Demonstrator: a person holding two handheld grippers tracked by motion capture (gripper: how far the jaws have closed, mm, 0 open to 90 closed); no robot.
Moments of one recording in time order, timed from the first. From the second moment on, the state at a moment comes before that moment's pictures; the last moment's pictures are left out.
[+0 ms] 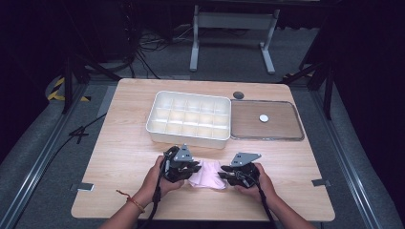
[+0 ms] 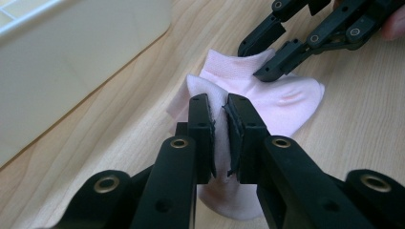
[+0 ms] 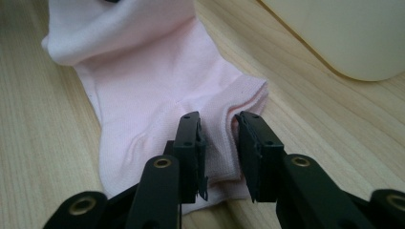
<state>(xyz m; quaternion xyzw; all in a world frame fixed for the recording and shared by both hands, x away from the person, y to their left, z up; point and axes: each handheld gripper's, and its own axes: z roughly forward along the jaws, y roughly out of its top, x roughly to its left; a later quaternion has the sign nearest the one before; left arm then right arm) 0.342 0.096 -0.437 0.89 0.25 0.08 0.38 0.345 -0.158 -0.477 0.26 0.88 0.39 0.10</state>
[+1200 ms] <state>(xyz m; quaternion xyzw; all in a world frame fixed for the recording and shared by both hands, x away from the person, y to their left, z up) 0.353 0.063 -0.440 0.91 0.22 0.08 0.35 0.344 -0.171 -0.470 0.27 0.88 0.38 0.10</state>
